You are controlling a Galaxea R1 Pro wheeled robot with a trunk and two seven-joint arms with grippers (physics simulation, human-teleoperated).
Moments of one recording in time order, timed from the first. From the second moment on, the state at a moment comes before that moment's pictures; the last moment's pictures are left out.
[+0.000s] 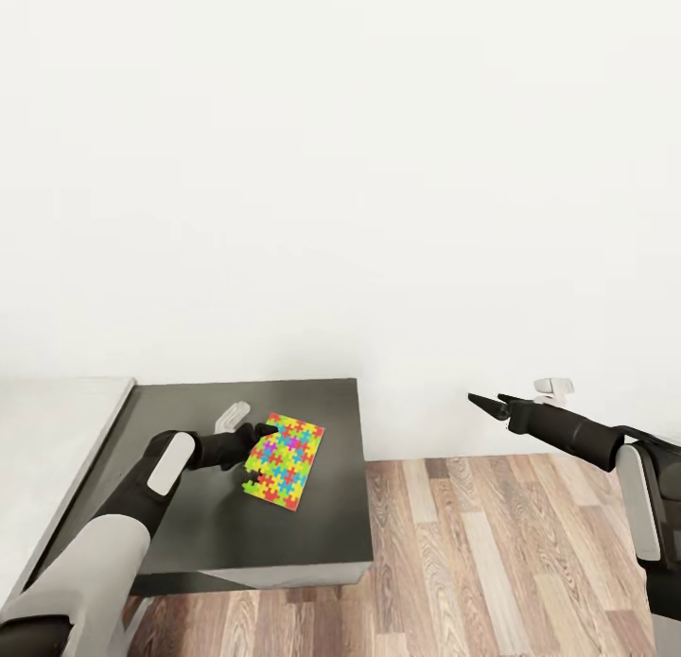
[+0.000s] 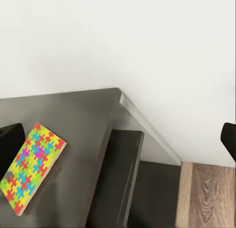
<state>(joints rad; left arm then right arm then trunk) -0.77 0.09 0.04 -0.73 0.75 0.82 -0.10 -0.48 -0.21 -0.34 -1.62 -0.19 0.90 0.80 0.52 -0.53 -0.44</state>
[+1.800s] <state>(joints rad) -0.65 0.11 0.05 -1.01 0.77 0.88 -0.06 -0.97 -0.04 -0.17 -0.34 -0.21 0.78 0.70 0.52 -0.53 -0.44</state>
